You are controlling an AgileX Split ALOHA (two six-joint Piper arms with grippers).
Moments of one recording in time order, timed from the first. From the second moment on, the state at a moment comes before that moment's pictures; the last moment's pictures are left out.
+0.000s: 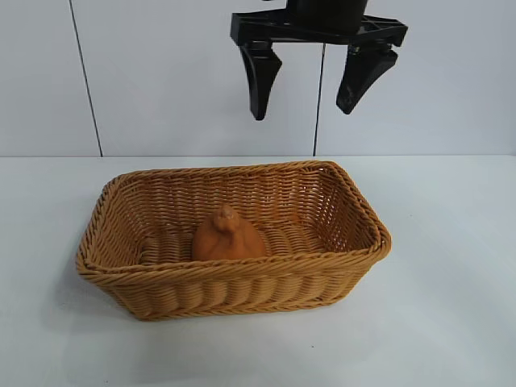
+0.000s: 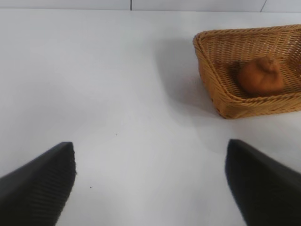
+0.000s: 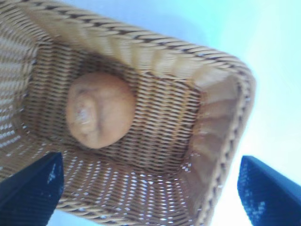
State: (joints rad) left arm -0.10 0.00 -0.50 -0.02 1.06 -0.06; right arm 0.52 1.97 -1.82 -0.03 1.21 0.11
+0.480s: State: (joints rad) left arm -0.10 0.00 -0.50 -0.02 1.06 -0.06; right arm 0.09 1.97 -1.82 -0.05 1.21 0.09
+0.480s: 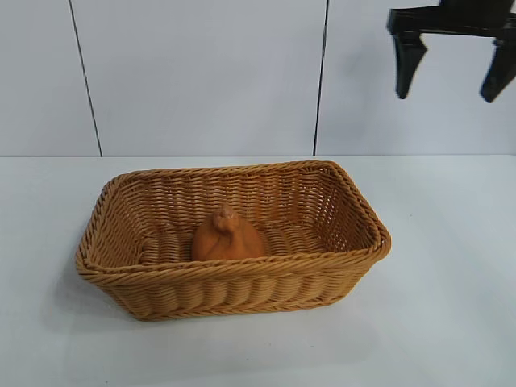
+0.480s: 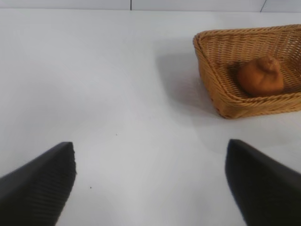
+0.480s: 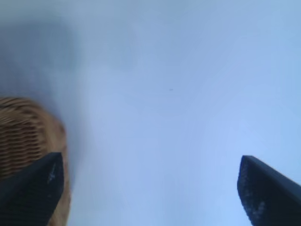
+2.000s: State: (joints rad) left arm -0.10 0.00 -0.50 -0.02 1.06 -0.06; right arm 0.04 0.68 -0.51 0.02 1.04 -0.01
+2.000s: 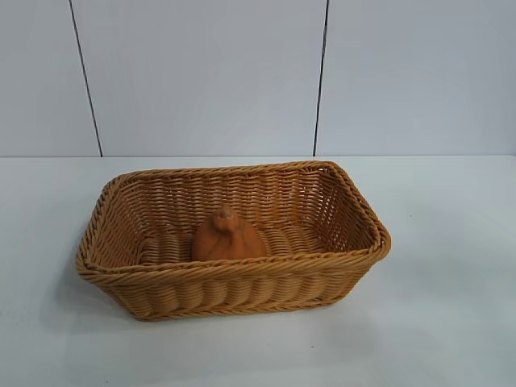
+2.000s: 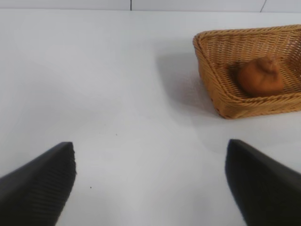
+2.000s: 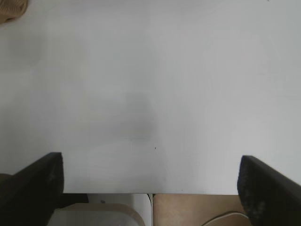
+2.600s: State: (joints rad) left arm -0.10 0.00 -0.50 -0.02 1.06 -0.06; right arm 0.04 0.19 -0.49 0.02 1.02 -0.02
